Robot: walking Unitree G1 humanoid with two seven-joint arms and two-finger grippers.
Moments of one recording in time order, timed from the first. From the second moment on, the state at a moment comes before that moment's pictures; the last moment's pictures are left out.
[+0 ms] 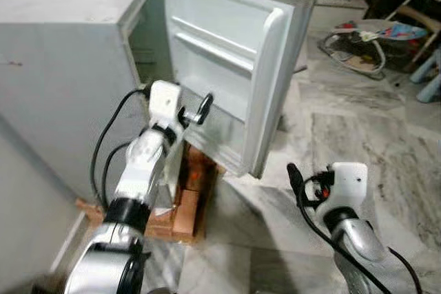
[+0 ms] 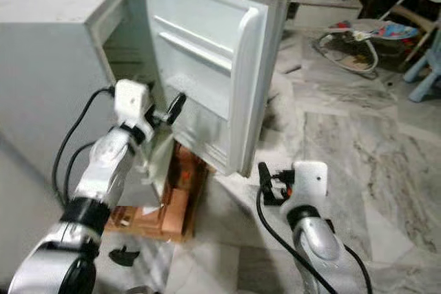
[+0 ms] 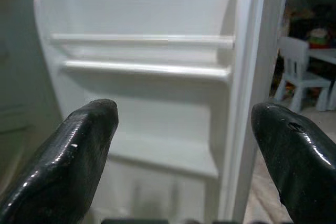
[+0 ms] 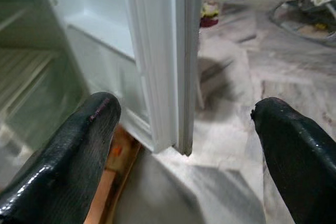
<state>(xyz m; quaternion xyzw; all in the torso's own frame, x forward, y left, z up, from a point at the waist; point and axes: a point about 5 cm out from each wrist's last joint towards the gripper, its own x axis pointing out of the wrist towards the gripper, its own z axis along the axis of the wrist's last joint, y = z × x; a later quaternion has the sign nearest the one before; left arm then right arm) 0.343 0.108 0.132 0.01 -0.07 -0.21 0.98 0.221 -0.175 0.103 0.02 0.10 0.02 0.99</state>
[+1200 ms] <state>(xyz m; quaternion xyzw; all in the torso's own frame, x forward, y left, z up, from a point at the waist) 0.306 0.110 0.127 0.08 -0.04 -0.22 0.97 0.249 -0.173 0.107 0.02 0.07 -0.01 1.00</state>
